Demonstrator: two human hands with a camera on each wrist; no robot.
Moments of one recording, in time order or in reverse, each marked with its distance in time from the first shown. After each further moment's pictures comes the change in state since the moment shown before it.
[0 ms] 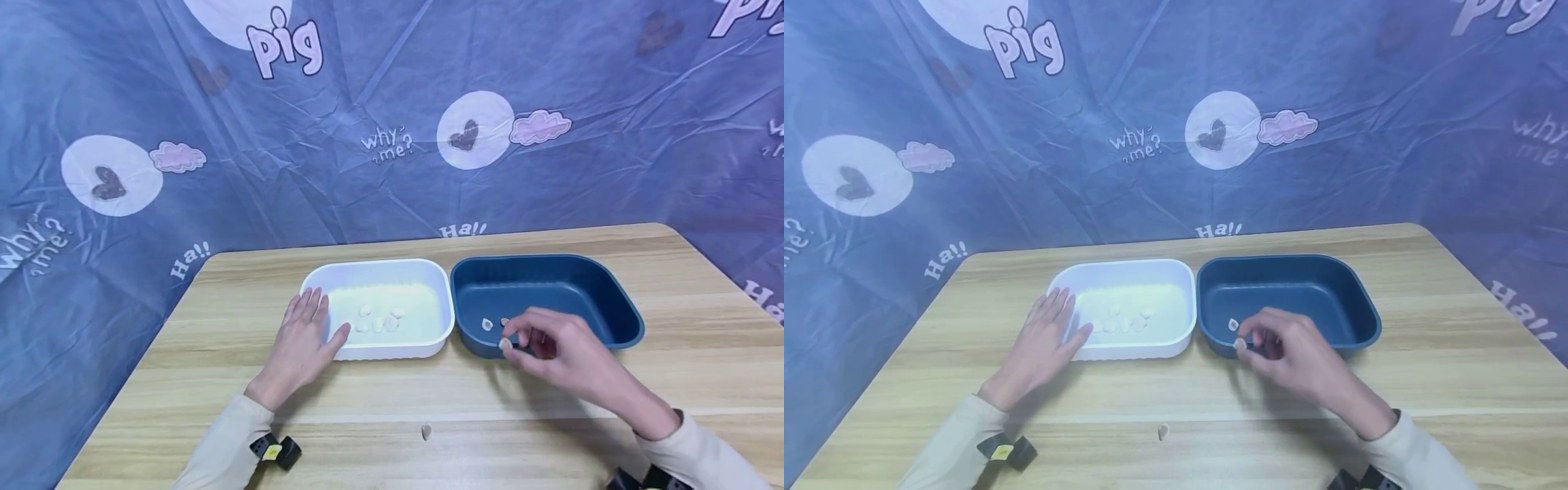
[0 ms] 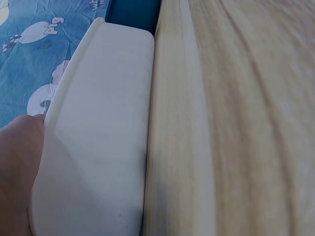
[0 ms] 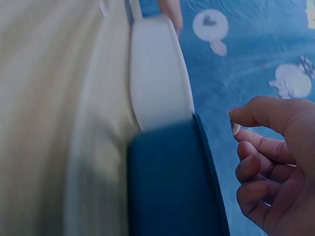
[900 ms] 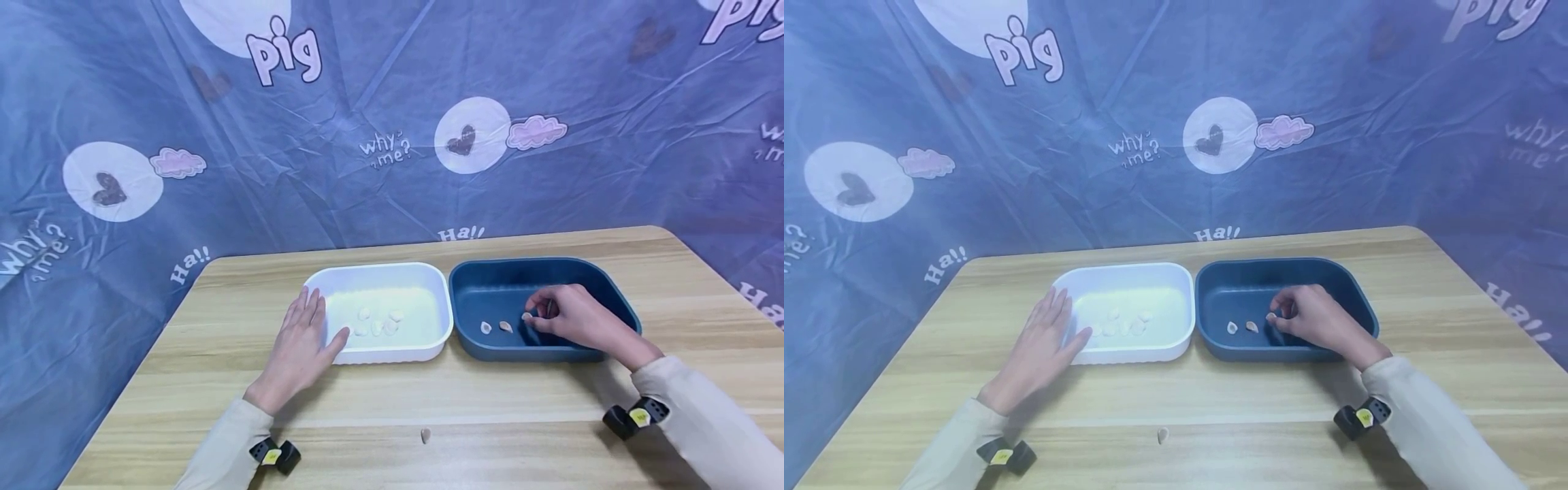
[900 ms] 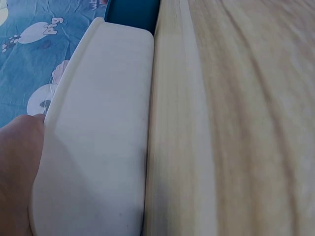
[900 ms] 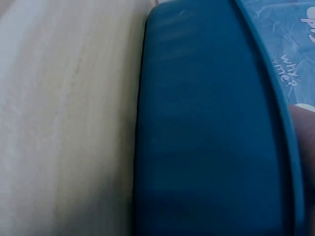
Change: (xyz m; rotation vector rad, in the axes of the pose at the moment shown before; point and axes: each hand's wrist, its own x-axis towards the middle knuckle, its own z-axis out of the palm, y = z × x) left_hand -0.001 0.001 0.000 -0.023 0.005 -0.011; right_hand 0.021 0.071 -0.022 -0.140 -0.336 0.374
